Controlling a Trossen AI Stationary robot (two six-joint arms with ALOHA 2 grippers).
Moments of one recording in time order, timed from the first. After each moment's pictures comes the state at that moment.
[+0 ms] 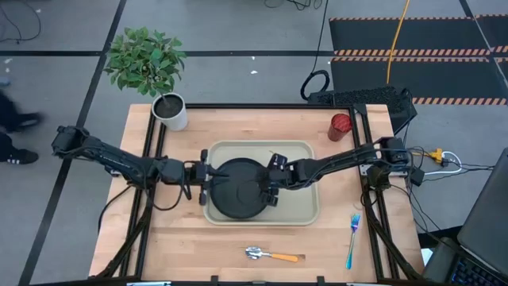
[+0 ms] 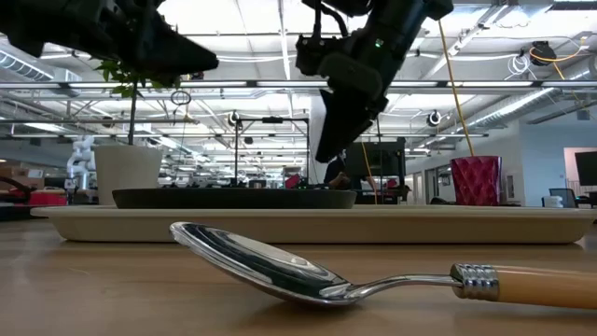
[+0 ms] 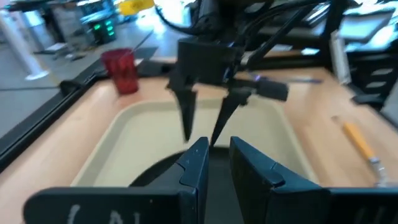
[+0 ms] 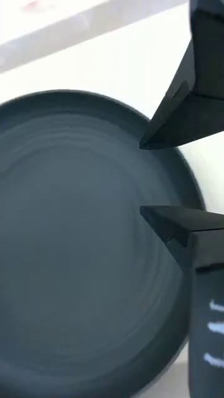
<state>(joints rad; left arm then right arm) -0.24 1.05 0.40 0.43 -0.27 0.02 0.13 1.80 1.25 -0.54 0.26 0.31</state>
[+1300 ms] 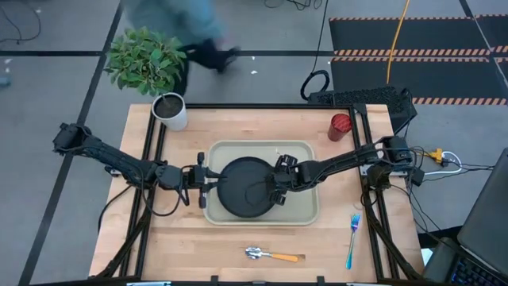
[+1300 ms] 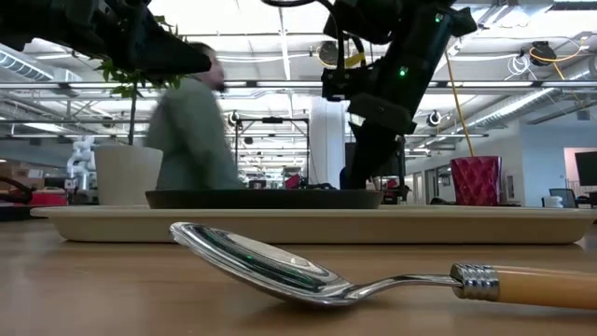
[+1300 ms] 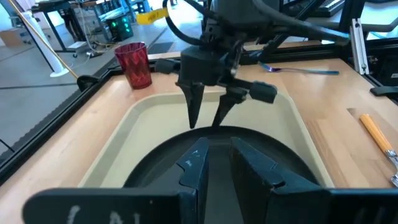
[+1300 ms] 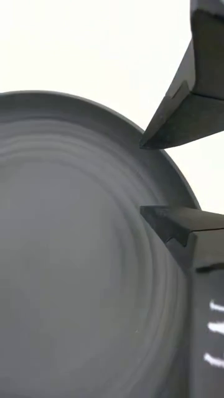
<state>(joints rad) -0.32 1.05 0.40 0.40 -0.40 0.02 0.13 1.77 1.12 -0.54 0.32 0.38</state>
